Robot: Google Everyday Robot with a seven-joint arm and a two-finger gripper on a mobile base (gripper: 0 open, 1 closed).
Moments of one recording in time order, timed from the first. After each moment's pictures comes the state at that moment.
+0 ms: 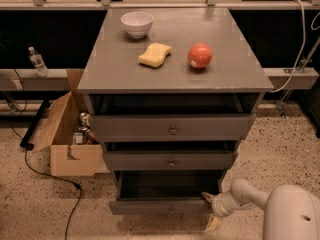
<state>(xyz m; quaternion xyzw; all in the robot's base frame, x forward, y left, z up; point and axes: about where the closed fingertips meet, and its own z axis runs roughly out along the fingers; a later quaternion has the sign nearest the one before) 0.495 -0.224 0.156 -0.69 0.67 0.20 0.19</state>
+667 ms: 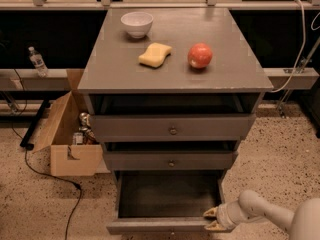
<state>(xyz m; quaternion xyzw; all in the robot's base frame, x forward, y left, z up) 0.456 -0.221 0.180 -0.69 0.66 0.20 0.23</state>
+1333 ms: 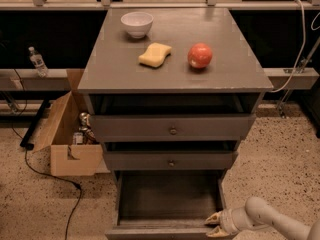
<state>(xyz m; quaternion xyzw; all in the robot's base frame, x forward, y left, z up) 0.439 -0.225 0.188 -0.68 0.66 0.20 0.27</state>
